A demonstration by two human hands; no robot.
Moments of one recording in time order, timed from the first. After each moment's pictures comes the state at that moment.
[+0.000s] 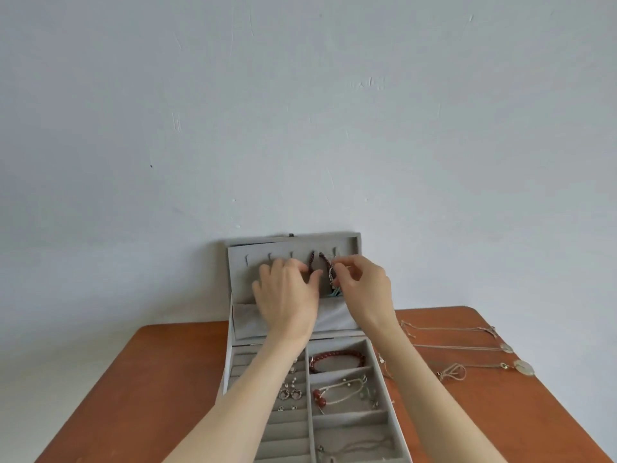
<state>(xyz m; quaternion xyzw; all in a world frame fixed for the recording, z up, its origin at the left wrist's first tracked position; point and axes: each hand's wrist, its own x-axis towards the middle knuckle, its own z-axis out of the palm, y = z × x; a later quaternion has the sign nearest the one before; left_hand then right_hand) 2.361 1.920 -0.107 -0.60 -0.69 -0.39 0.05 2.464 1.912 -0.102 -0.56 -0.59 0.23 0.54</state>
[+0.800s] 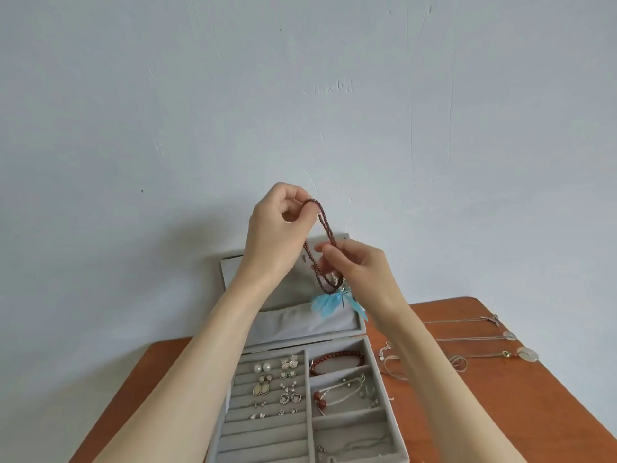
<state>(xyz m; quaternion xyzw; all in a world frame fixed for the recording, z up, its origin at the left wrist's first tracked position) 2.368 1.889 -0.005 -0.67 -0.45 -0.57 -0.19 2.480 1.891 -0.072 -0.38 -0.57 0.41 0.61</state>
